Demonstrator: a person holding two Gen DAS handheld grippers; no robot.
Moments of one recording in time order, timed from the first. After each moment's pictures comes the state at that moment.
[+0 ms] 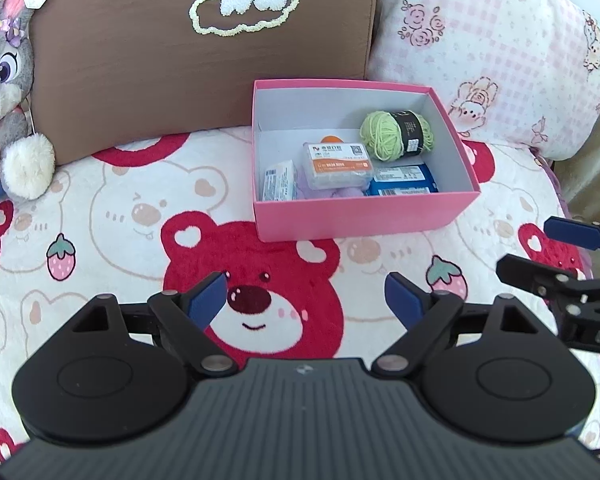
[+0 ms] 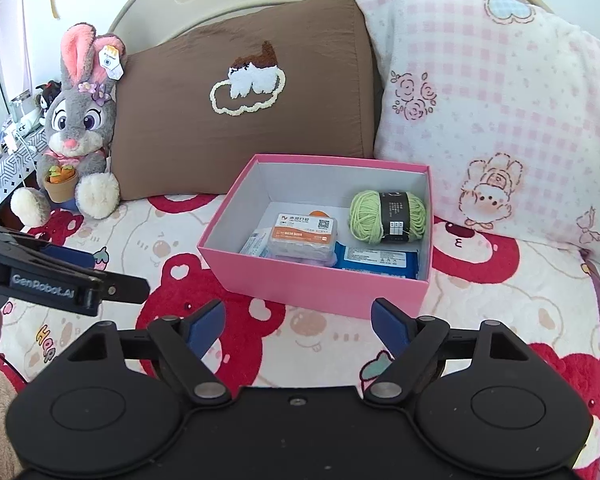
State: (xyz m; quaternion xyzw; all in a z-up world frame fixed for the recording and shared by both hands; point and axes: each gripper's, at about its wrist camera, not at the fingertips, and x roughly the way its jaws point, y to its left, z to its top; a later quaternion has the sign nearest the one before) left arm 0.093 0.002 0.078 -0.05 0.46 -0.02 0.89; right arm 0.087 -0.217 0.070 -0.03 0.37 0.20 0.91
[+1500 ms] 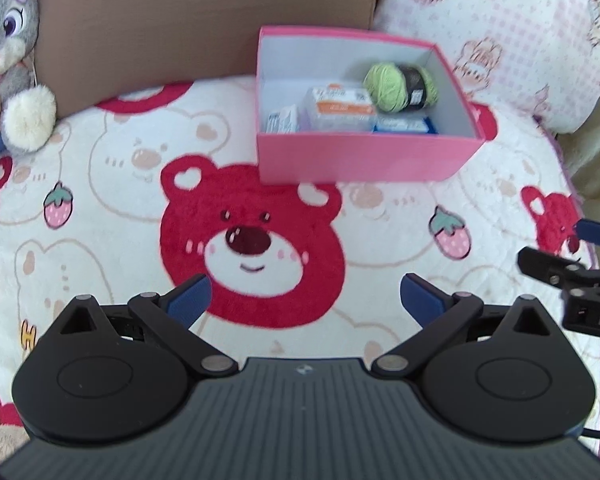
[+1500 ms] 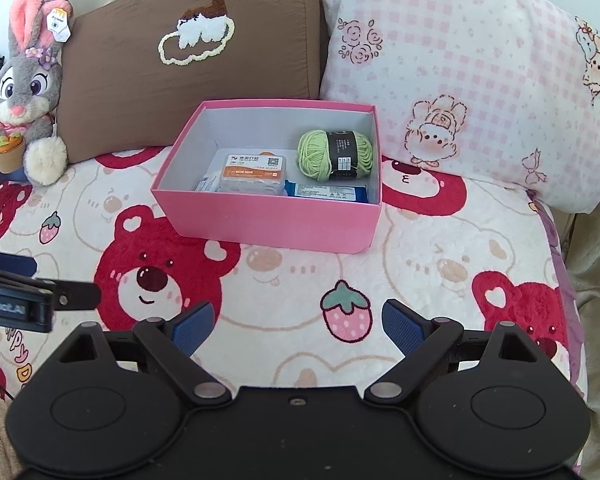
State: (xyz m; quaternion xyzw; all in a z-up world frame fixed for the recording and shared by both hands) left arm 0.066 0.004 0.045 -0.06 0.51 -0.02 0.86; right arm 0.059 -0.218 0.055 -0.05 0.43 0.11 0.89
